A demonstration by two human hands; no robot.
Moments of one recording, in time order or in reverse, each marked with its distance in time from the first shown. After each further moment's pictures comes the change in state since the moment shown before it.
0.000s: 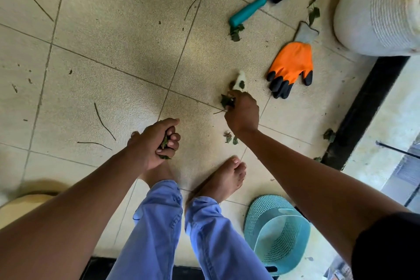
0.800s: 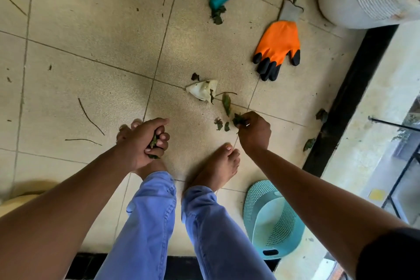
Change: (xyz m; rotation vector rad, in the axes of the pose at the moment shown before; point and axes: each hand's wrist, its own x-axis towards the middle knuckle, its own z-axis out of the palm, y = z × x) left_hand 0.003 -0.023 -0.004 0.096 0.040 -0.015; right_hand -0.072 0.090 0.013 0.221 0.052 0.308
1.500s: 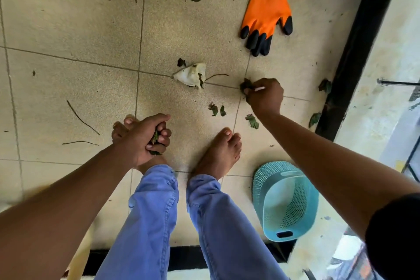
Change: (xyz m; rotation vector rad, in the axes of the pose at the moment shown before) left_hand 0.001 -0.014 0.023 0.132 0.039 -0.030; right_hand 0.053 0.025 -0.017 0.247 0.137 0.077
